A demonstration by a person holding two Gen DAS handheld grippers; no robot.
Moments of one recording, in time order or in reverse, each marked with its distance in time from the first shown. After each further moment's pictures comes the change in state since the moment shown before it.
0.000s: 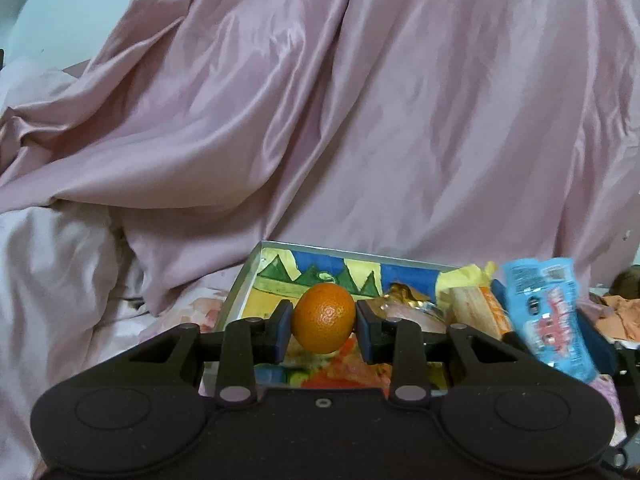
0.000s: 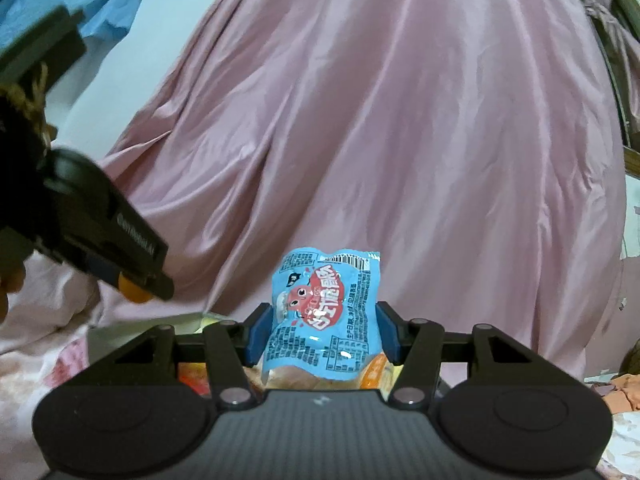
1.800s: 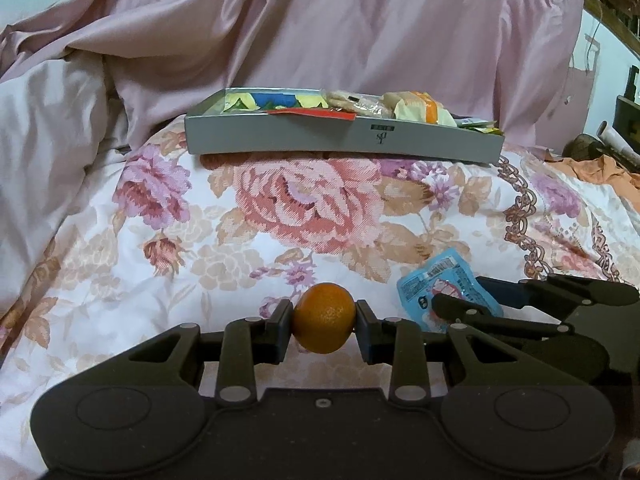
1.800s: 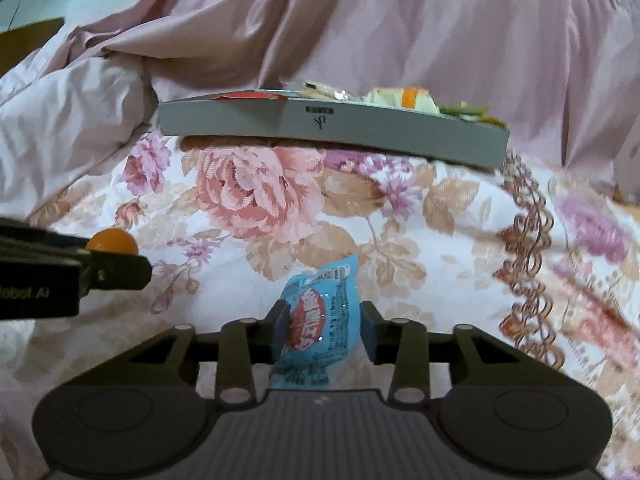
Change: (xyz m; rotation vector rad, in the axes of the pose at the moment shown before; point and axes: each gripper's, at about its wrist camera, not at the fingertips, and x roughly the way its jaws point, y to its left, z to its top) left arm -0.090 0.005 -0.155 0.122 0.243 -0.112; right arm -0.079 -0.001 -0.067 0.085 0.639 0.142
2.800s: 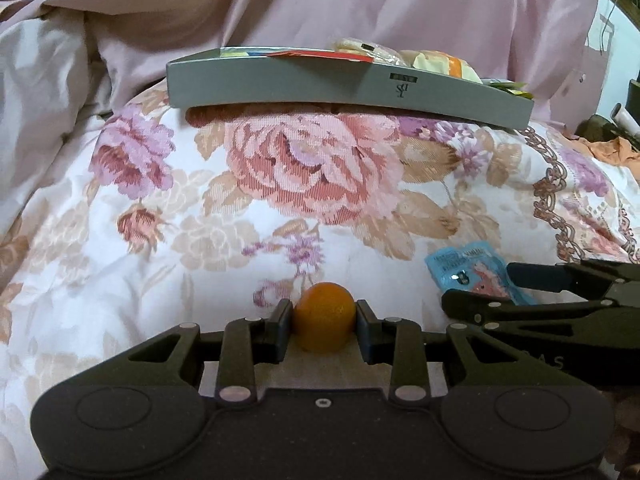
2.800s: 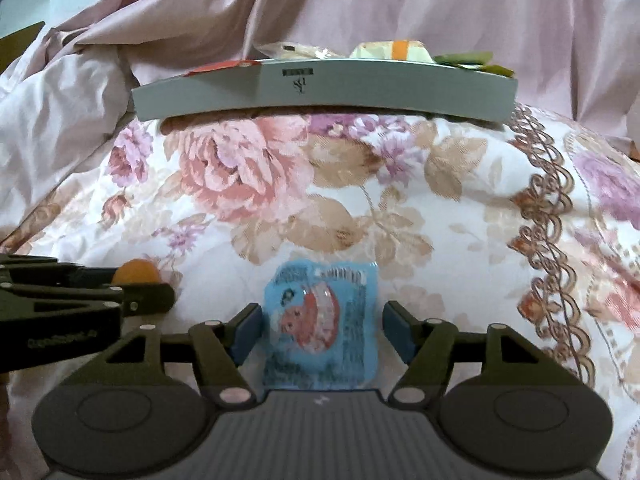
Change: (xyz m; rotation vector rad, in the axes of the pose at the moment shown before) left arm 0.048 0.006 -0.007 -0.012 0.076 -0.007; right arm 0.023 -0.012 0.002 0.065 0.105 0.034
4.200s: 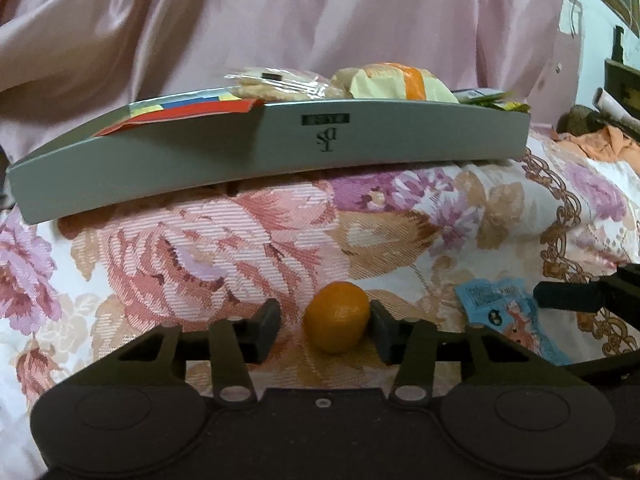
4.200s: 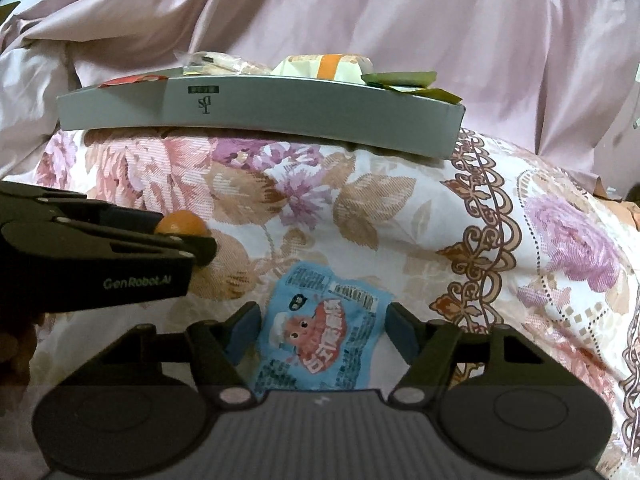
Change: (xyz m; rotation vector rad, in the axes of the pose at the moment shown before) left arm 0.083 -0.052 0.066 0.140 -0.093 -0.045; right arm 0.025 -0.036 0.023 -0.054 -0.032 -0.150
